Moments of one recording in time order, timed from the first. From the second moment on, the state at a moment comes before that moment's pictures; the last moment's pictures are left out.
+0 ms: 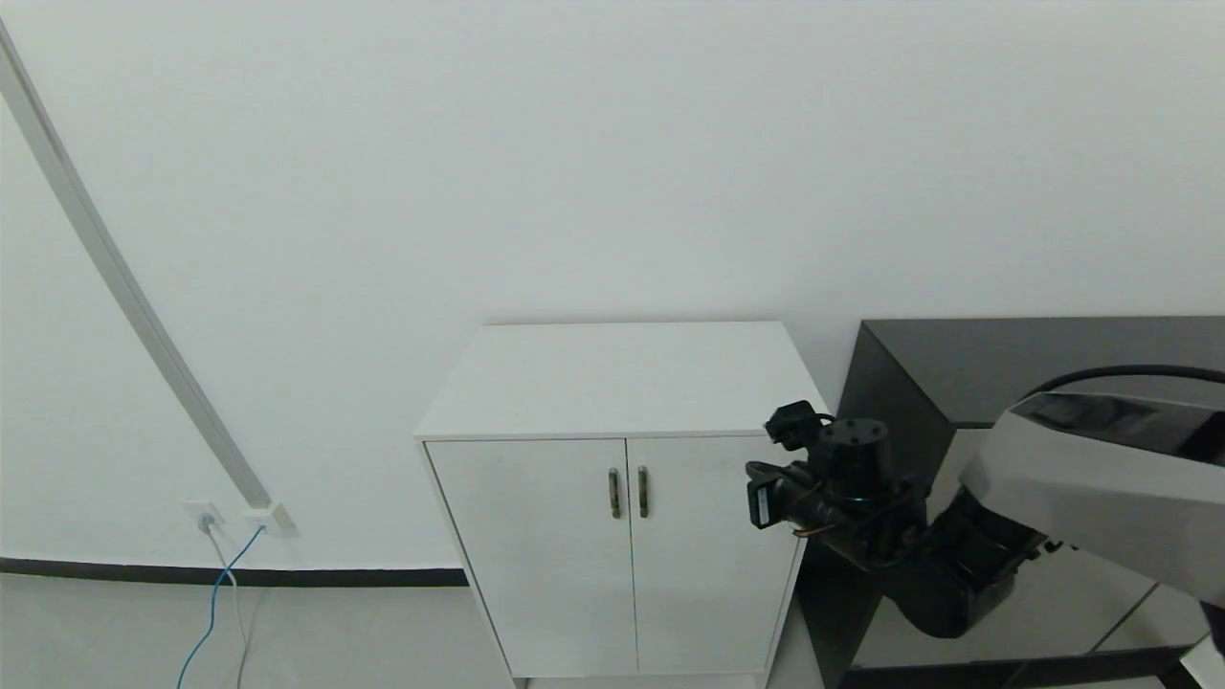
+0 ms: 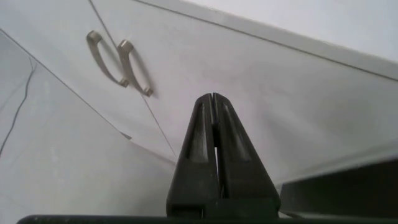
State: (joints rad) left arm 0.00 0.00 0.00 0.00 -0.01 -0.01; right arm 0.51 2.27 -0.88 -1.10 -0.09 0.05
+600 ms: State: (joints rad) left arm 0.00 0.00 0.00 0.00 -0.01 -0.01; right arm 0.21 1.77 -0.40 -1.16 -0.06 0.03
